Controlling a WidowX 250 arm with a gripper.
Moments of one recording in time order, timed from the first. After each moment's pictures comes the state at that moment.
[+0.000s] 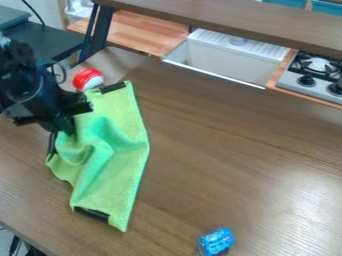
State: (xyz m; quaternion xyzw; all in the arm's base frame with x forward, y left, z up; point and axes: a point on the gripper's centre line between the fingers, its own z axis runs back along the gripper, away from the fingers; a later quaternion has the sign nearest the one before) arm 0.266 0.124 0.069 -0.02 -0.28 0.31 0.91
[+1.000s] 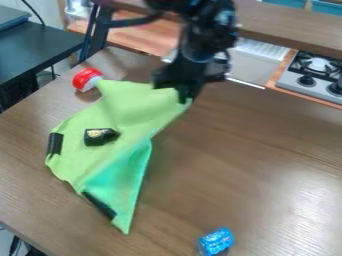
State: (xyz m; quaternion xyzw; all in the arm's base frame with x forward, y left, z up) arm 0.398 -0.017 0.094 0.06 -0.26 0.35 0.90
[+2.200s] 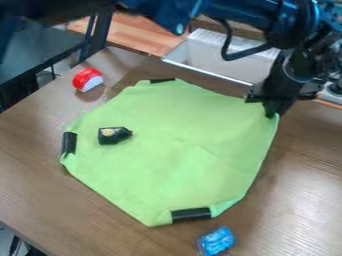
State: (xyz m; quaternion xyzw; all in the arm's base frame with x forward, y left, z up) arm 0.464 -0.120 0.069 0.04 -0.27 0.30 0.92
